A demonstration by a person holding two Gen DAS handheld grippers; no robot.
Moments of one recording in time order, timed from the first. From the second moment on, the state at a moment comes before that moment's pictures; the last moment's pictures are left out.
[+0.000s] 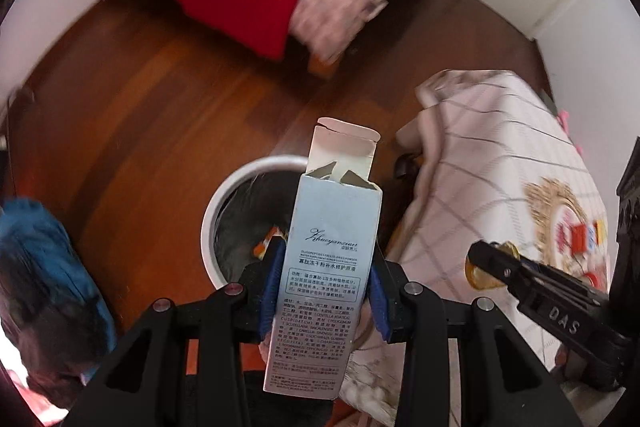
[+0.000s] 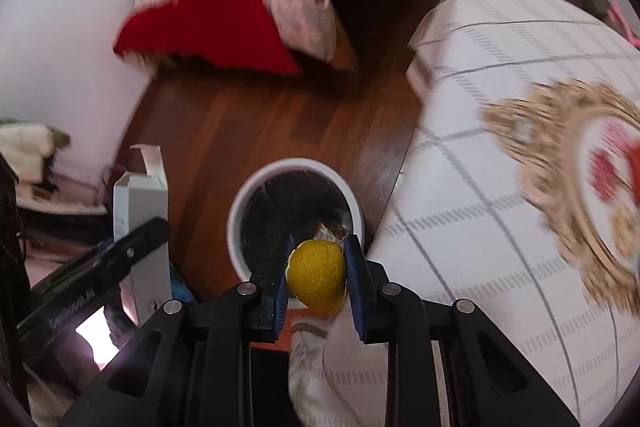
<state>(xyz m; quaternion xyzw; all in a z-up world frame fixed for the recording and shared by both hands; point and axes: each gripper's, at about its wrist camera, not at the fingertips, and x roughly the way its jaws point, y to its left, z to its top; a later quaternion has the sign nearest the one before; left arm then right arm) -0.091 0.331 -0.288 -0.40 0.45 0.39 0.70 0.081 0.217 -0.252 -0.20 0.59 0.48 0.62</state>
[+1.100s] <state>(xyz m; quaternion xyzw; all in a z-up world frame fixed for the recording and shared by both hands) -0.173 0.364 -0.323 -0.38 0.49 0.49 0.62 0.023 0.315 -0.346 -0.39 0.60 0.43 0.56</state>
